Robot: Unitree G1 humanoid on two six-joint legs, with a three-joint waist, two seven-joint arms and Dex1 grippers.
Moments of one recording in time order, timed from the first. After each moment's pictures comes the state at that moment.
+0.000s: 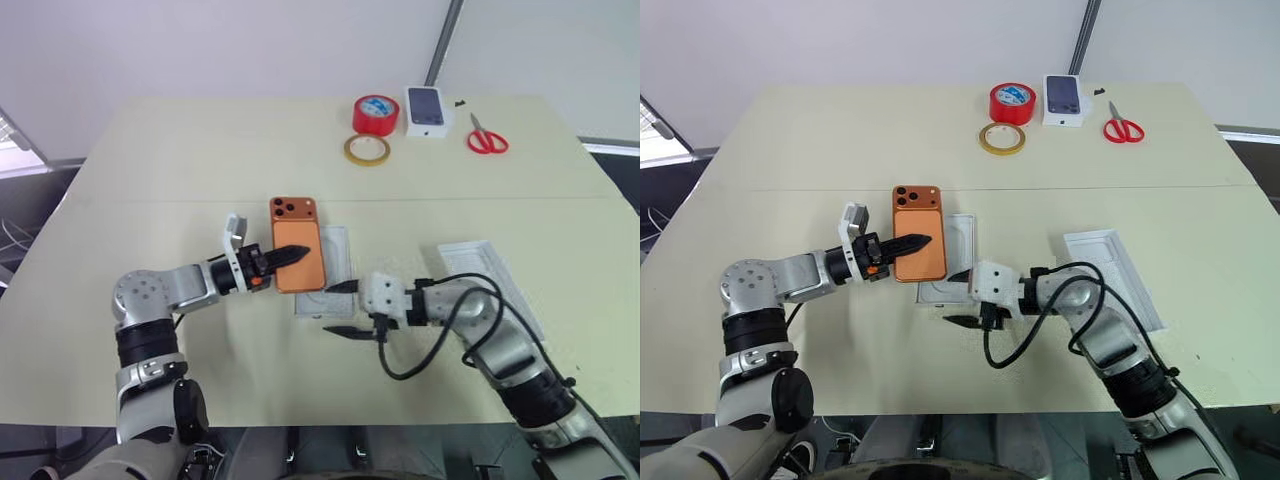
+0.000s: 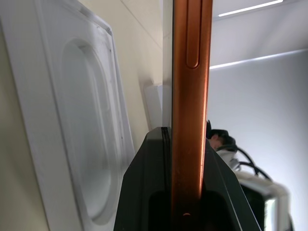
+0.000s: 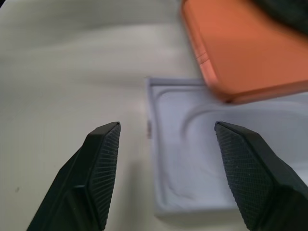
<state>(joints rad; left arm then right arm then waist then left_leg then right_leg) -0.57 0.21 0.47 0.22 -1.06 1.50 -0.42 -0.30 -0.59 0.28 -0.26 0.14 0.25 1.04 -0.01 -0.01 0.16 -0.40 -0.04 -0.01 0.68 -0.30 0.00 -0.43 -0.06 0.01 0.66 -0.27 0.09</state>
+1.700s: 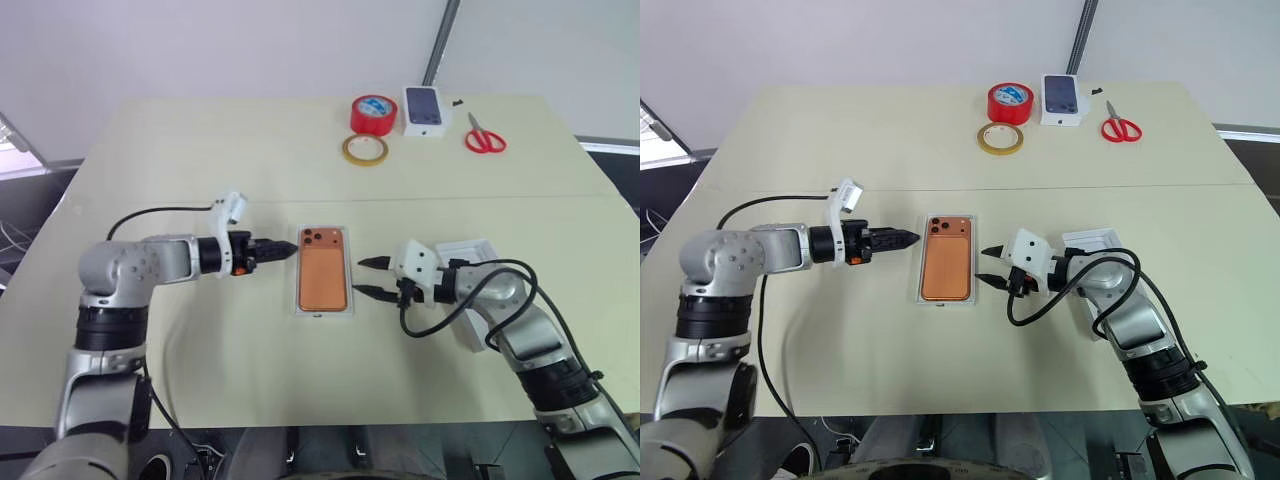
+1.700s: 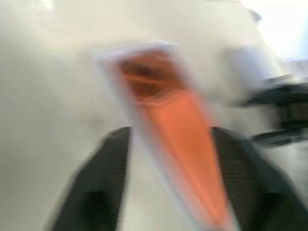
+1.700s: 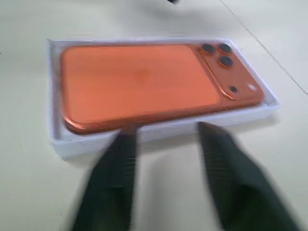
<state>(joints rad) -0.54 0.56 0.05 0.01 -0.69 1.08 -0.62 -0.34 -0.61 0.20 -0.07 0.11 0.17 0.94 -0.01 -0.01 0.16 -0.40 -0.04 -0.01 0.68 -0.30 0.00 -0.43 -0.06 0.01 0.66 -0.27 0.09</state>
